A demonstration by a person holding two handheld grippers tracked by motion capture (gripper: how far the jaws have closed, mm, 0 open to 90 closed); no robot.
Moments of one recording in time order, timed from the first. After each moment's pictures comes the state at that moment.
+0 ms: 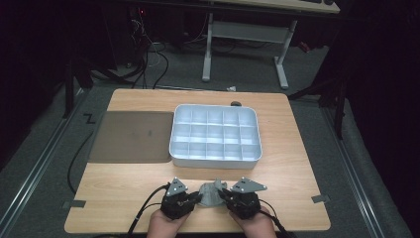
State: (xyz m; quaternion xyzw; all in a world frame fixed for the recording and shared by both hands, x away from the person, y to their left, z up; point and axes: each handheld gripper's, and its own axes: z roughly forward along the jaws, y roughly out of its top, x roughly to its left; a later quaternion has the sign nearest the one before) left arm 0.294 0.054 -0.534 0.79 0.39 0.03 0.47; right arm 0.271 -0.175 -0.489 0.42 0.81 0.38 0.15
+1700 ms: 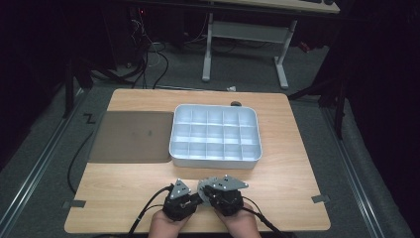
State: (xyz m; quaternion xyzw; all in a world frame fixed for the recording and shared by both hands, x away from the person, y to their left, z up) left arm 0.290 0.048 -0.535 0.80 0.37 0.05 0.46; right arm 0.282 -0.136 -0.498 0.40 0.81 0.40 0.15
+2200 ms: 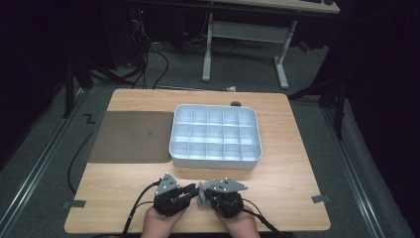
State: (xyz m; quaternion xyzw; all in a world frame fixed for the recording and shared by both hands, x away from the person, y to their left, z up) left arm 0.296 0.063 -0.513 0.76 0.39 0.05 0.51; right arm 0.282 -0.140 -0.516 0.41 0.81 0.39 0.14
